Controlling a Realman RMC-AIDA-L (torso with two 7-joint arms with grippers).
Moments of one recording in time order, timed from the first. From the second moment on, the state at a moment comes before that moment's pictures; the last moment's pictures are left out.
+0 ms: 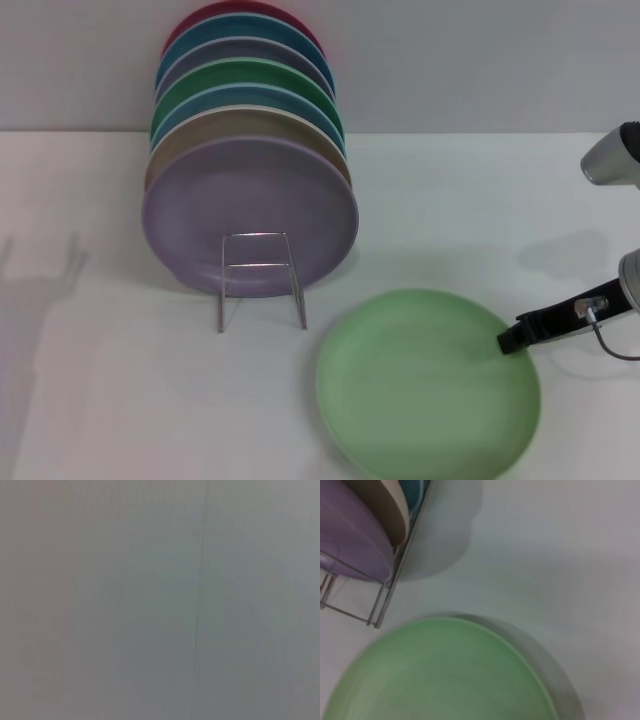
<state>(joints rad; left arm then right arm) -0.33 -2.07 -0.76 -0.24 2.07 1.53 -0.14 0.56 2.07 2.06 1.06 -2.51 1.46 -0.56</state>
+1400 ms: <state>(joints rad) -0.33 -2.07 -0.77 -0.25 2.07 1.53 -0.14 0.53 2.06 2.04 1.60 -2.69 1.62 -0.64</state>
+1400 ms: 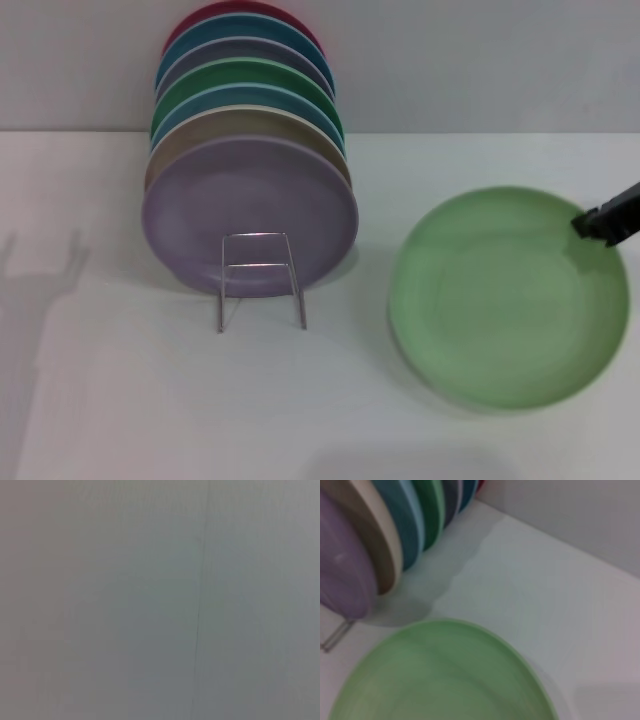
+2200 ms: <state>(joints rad) -0.33 -2.07 -0.77 -0.25 2.07 1.53 -0.14 0.40 2.08 1.76 1.82 -2.92 1.29 -0.56</state>
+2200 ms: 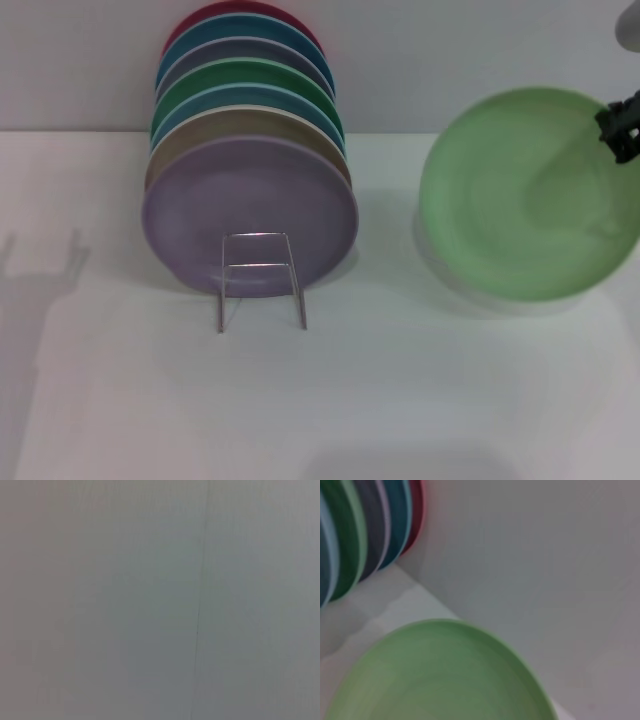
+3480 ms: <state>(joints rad) -0.34 -2.07 -0.77 -0.25 2.07 1.54 -0.15 0.09 2.09 1.51 1.55 -2.91 0.25 -0.56</state>
